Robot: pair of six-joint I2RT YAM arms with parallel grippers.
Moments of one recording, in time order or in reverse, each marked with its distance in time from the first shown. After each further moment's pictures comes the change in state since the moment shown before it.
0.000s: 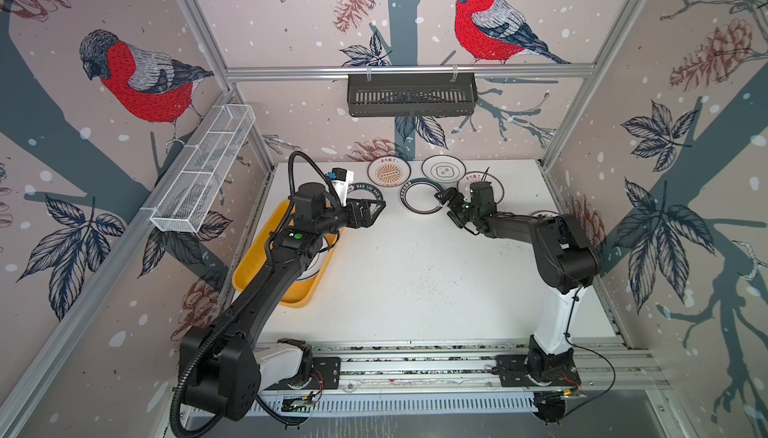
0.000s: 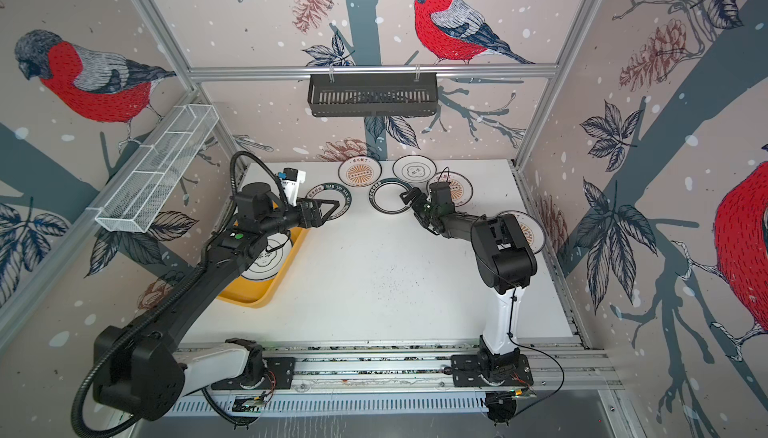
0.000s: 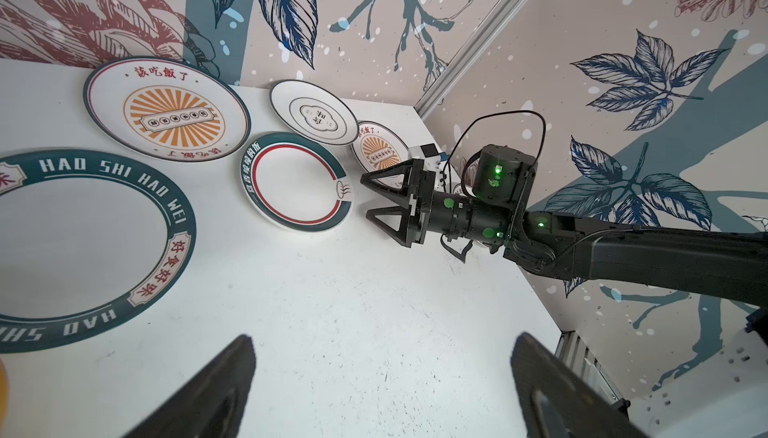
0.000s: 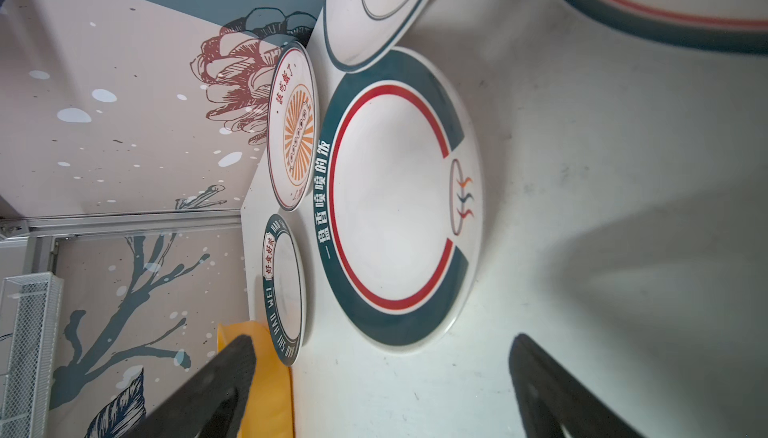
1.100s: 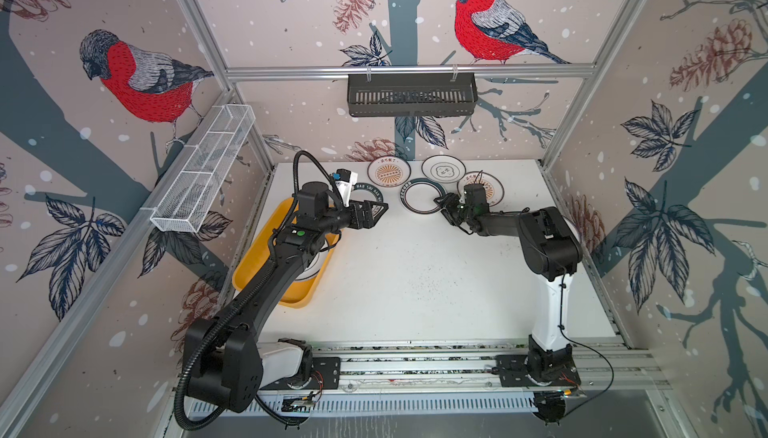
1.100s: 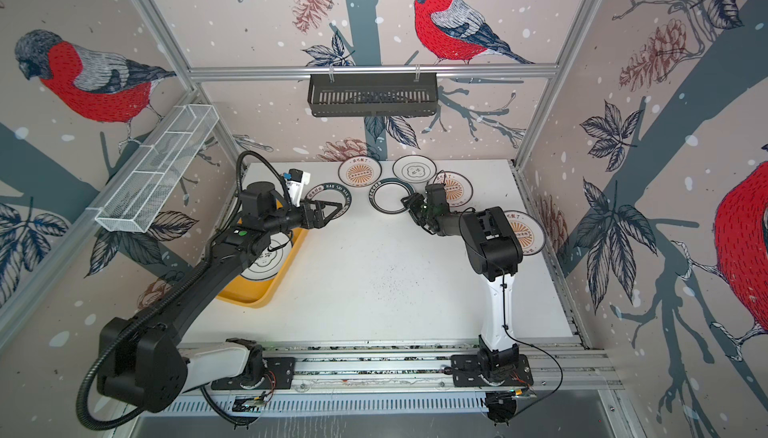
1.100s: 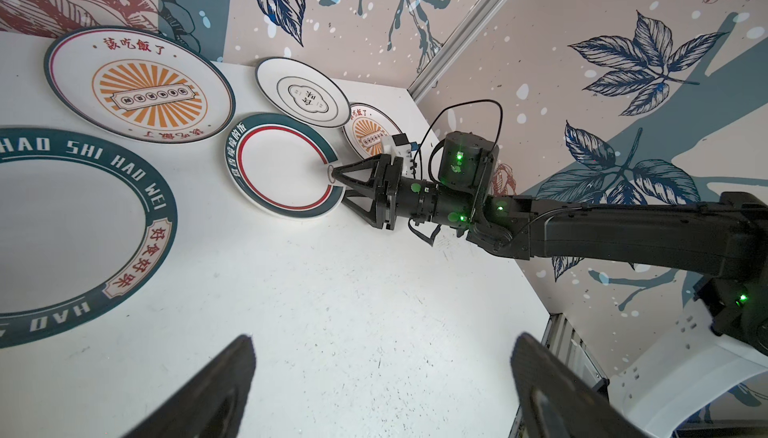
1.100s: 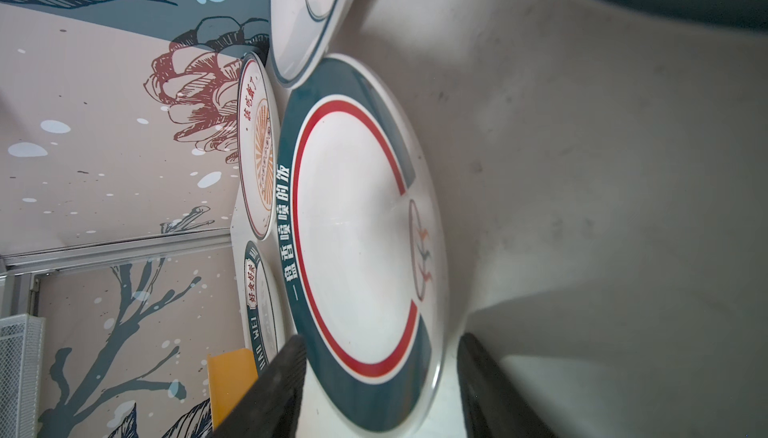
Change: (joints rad) left arm -0.005 0.027 0.016 -0.022 0.033 0.009; right arm 0.002 0.154 0.086 0.048 0.013 0.072
